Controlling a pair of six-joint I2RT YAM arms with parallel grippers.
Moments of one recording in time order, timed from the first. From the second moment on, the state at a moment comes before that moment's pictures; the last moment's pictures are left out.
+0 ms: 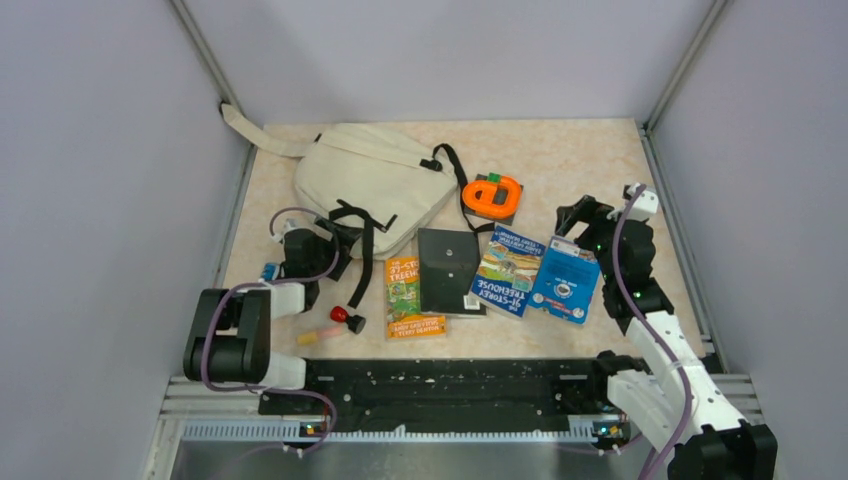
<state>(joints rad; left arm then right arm) -0.03 1.40 0.38 0.49 0.17 -1.13 0.14 0.78 0.52 0.06 0.13 0.42</state>
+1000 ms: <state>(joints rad) -0.02 1.33 0.42 0.60 0.12 -0.95 0.14 0.77 0.52 0.06 0.13 0.42</state>
